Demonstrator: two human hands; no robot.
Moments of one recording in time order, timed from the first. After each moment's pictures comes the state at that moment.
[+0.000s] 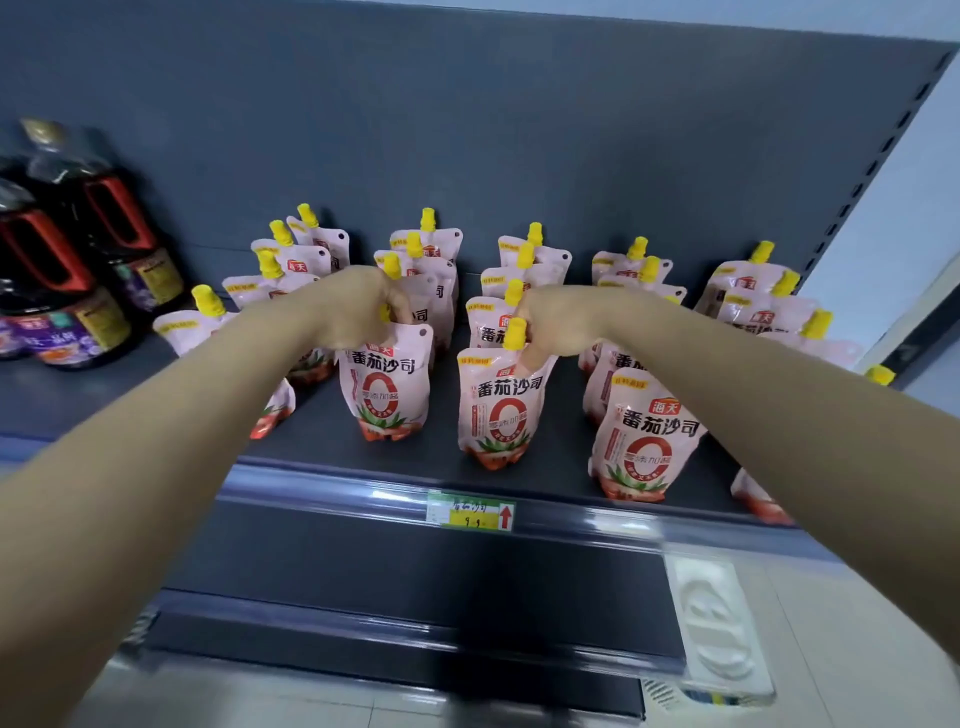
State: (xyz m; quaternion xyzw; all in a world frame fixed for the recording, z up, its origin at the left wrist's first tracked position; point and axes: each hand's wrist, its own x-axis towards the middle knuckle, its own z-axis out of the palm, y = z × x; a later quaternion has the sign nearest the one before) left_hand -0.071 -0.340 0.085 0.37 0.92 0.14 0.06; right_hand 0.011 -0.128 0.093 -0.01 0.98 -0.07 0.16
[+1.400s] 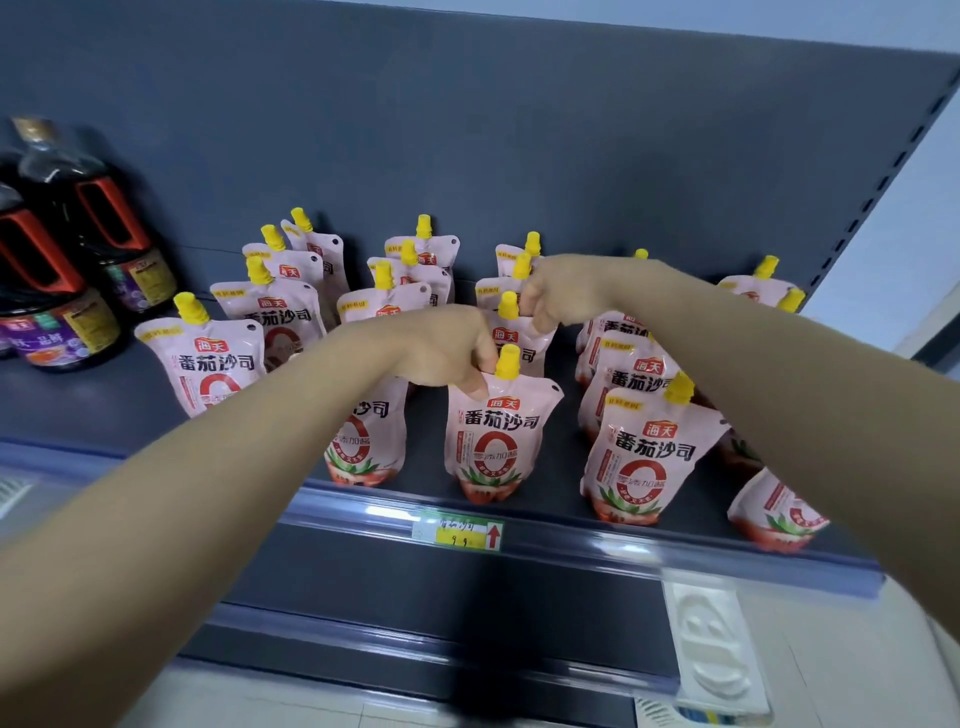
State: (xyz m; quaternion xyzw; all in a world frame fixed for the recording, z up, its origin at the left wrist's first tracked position) left_hand -0.030 -0.273 0.091 0.47 0.85 0.13 0.20; right_hand -0.009 -0.101 0.121 0.00 0.99 -0.04 0.14
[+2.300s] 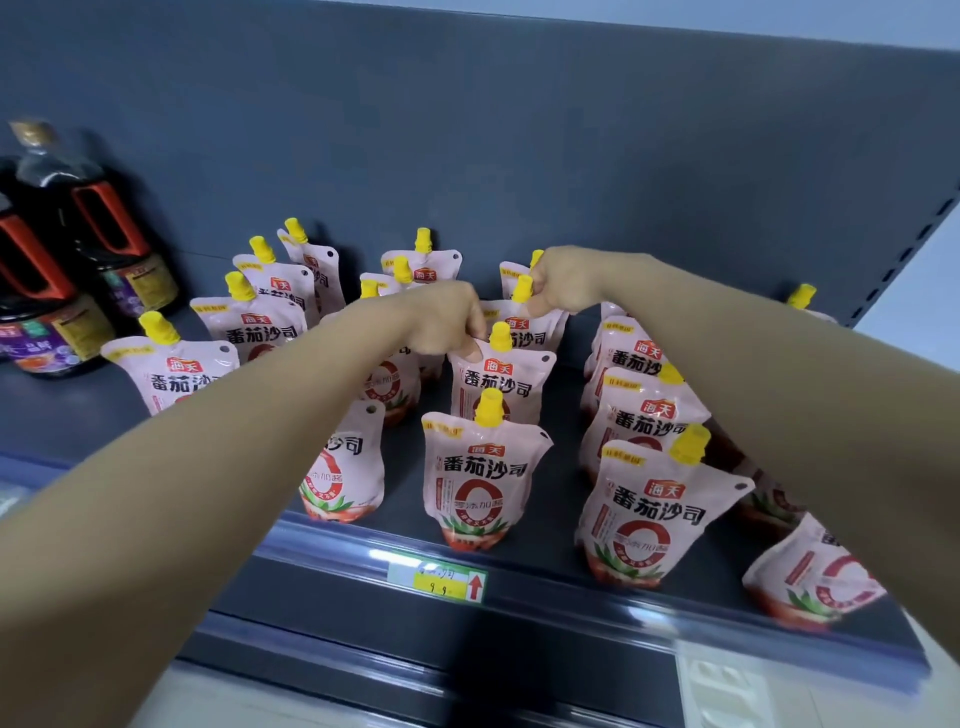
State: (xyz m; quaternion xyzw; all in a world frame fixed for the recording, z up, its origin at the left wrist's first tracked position) left_hand -0.101 -0.232 0.083 0.39 0.90 0.12 0.14; right_hand -0.080 -0.053 0.111 0.04 0.99 -0.08 0.11
